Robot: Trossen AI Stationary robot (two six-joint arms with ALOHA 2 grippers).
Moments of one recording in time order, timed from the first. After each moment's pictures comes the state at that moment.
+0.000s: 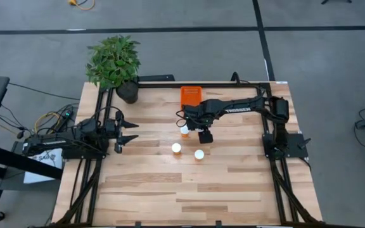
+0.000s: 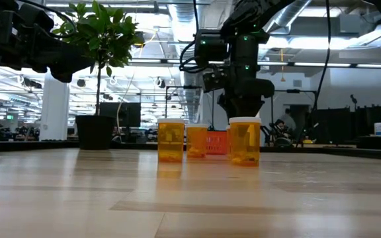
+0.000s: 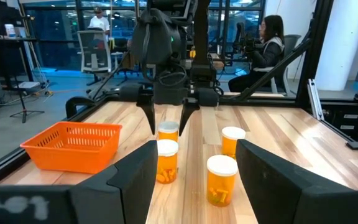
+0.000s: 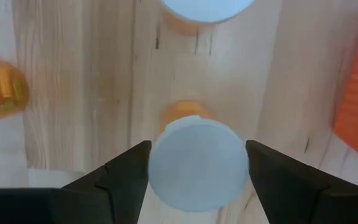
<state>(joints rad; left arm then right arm) 0.14 0.03 0.01 0.05 0.07 -0.01 -0.17 1.95 1.43 -0.93 0.00 -0.34</state>
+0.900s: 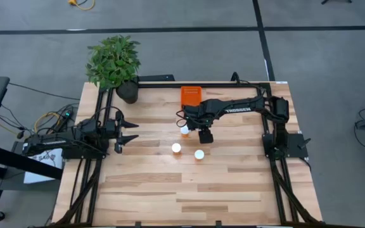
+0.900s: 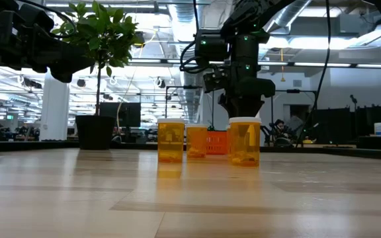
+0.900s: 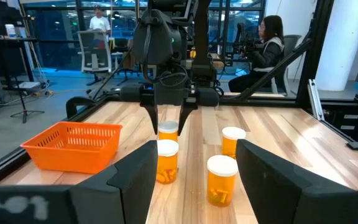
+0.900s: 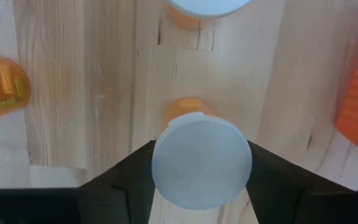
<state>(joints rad) 0.14 0.03 0.01 0.05 0.06 -0.01 -0.17 1.95 1.43 -0.94 0.00 -0.34</state>
